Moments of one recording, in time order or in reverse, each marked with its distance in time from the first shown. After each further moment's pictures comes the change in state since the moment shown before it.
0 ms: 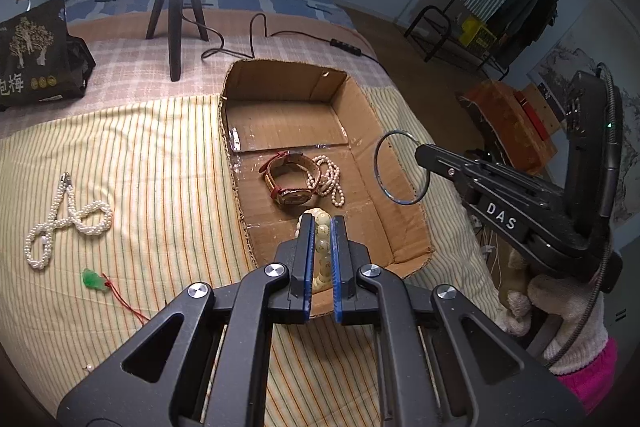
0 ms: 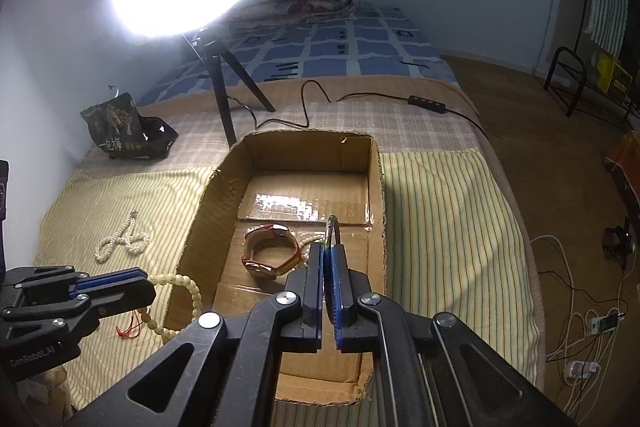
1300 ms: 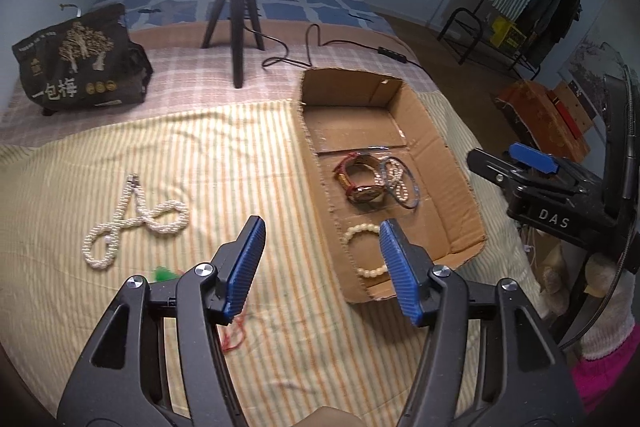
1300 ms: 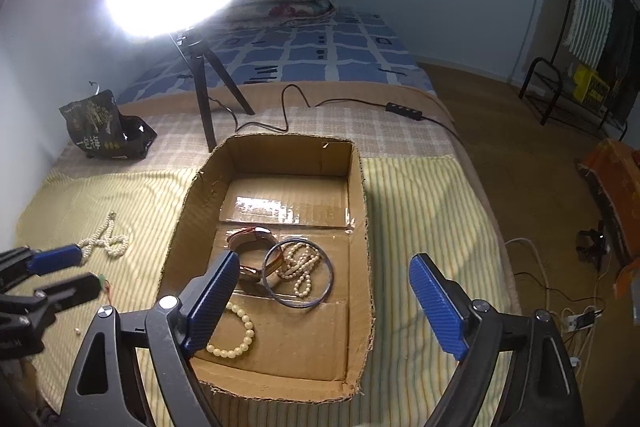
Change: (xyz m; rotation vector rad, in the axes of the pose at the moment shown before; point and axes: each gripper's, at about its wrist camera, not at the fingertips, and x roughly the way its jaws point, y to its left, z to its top) left arm -0.031 0.042 -0.009 0.020 -0.034 0.147; right arm -0.005 0.015 0.000 -0.014 -0.017 -0.126
